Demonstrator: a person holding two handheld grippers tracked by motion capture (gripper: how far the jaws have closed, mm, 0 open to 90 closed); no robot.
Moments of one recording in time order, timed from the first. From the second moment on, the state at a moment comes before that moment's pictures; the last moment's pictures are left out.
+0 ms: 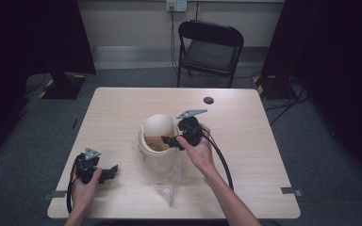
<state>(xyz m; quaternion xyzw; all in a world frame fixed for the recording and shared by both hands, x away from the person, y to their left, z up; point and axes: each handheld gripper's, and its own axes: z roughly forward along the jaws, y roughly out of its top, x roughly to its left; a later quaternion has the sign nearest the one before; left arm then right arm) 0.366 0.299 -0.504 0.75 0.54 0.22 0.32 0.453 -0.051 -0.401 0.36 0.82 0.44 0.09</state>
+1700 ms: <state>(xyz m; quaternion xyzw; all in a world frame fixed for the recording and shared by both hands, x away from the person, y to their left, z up) 0.367 0.299 -0.503 0.75 0.54 0.22 0.32 0.380 -0.160 -0.437 0.39 0.81 0.43 0.08</state>
